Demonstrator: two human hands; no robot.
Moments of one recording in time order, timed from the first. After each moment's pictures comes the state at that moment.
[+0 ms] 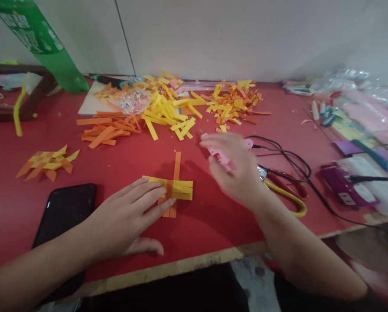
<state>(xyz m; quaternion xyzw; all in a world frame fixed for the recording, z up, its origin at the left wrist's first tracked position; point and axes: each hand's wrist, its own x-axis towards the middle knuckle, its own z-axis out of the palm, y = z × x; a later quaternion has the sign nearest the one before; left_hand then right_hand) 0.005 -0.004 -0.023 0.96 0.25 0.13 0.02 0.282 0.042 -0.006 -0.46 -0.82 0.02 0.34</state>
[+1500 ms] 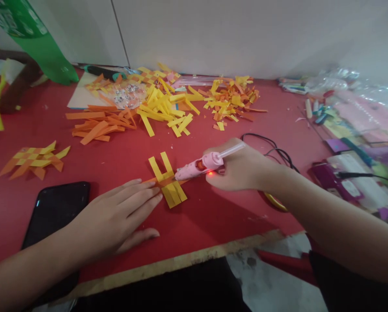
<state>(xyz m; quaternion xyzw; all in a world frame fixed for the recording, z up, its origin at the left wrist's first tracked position) -0.001 -0.007 -0.020 0.95 0.25 0.16 0.02 0.284 0.060 0.035 -0.41 -0.90 0.14 0.06</state>
